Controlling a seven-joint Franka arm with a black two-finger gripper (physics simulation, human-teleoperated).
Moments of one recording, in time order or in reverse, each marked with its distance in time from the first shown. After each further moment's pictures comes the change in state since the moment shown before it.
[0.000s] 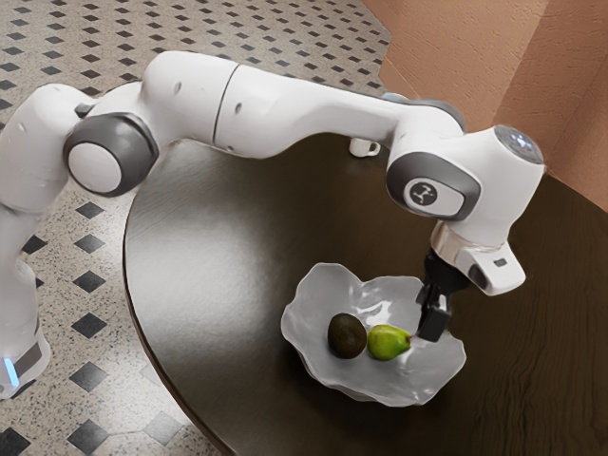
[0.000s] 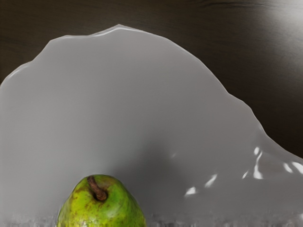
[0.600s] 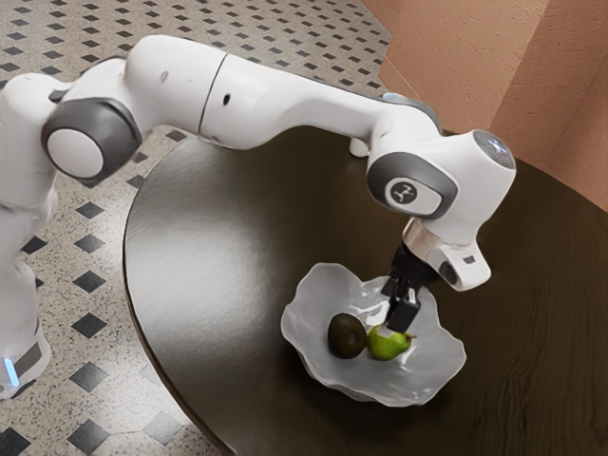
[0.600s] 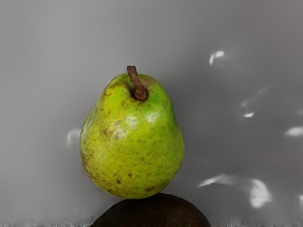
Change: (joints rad) arm -0.097 -0.115 0.178 -0.221 -0.064 0.004 0.000
